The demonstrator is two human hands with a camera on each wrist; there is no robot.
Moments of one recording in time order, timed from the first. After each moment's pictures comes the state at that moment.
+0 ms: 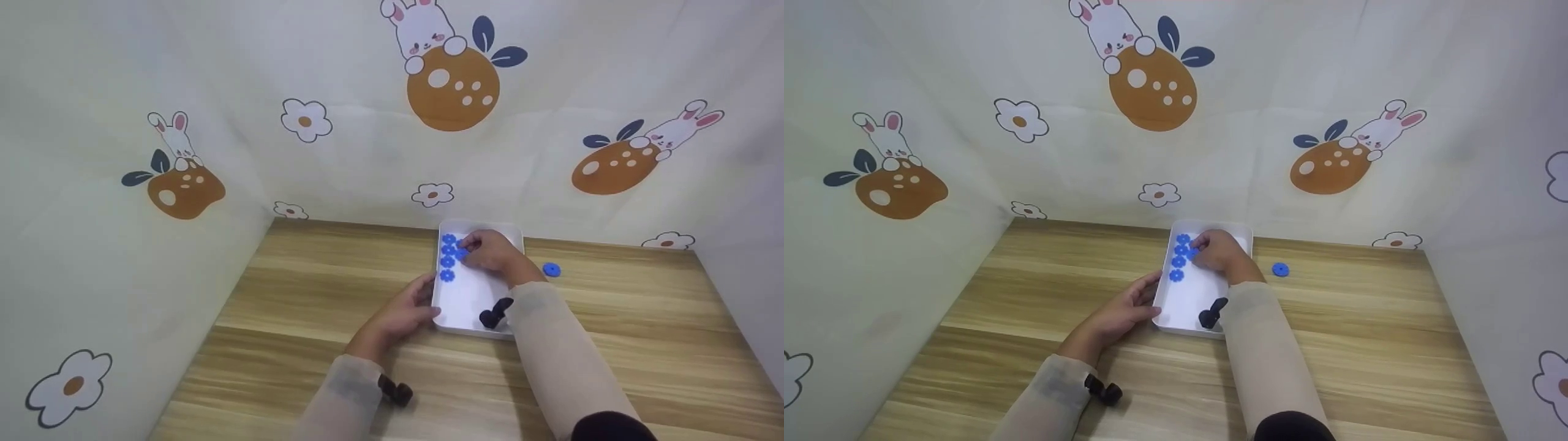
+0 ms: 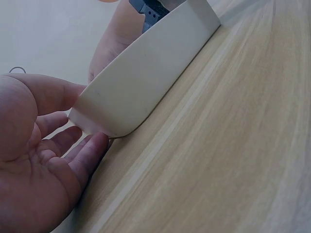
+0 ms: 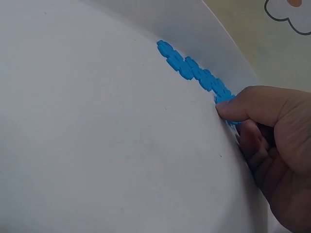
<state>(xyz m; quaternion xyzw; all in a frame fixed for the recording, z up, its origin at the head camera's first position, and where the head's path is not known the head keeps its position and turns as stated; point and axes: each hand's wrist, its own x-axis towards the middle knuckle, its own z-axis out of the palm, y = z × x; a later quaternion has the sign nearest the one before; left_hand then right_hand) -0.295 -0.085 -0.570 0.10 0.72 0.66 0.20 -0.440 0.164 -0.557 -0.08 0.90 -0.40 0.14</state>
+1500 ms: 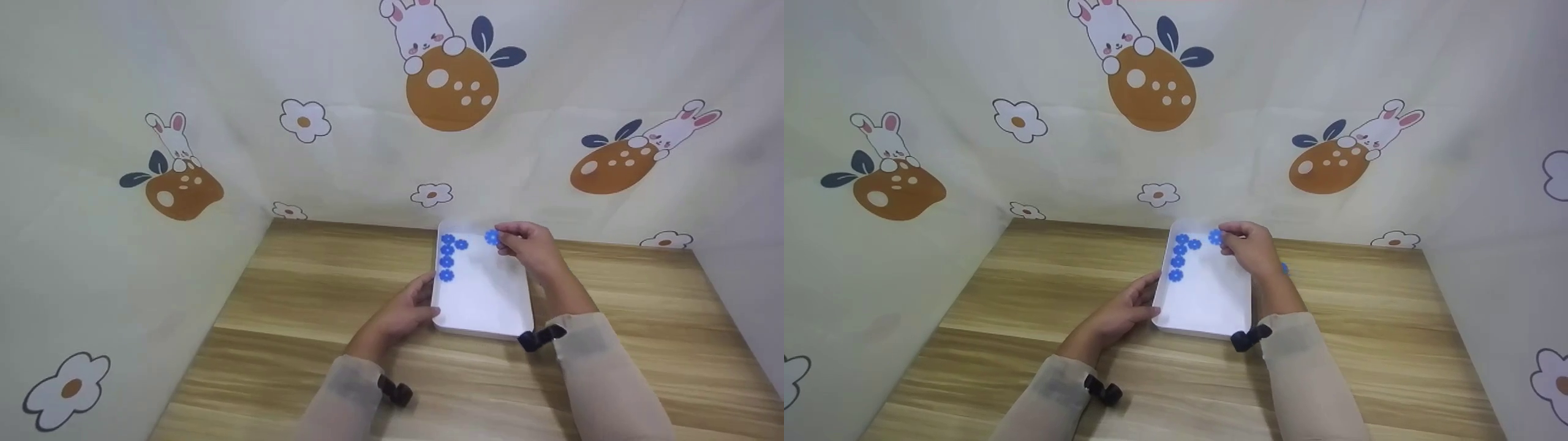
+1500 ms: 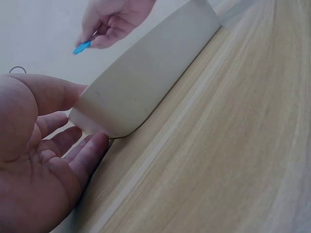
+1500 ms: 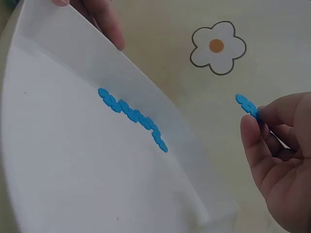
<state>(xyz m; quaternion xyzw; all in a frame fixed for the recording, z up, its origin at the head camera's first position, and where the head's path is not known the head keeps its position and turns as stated) -0.295 -0.083 -0.569 0.09 0.73 0.65 0.20 -0.386 0.214 -0.505 0.01 0.78 -0.62 0.08</state>
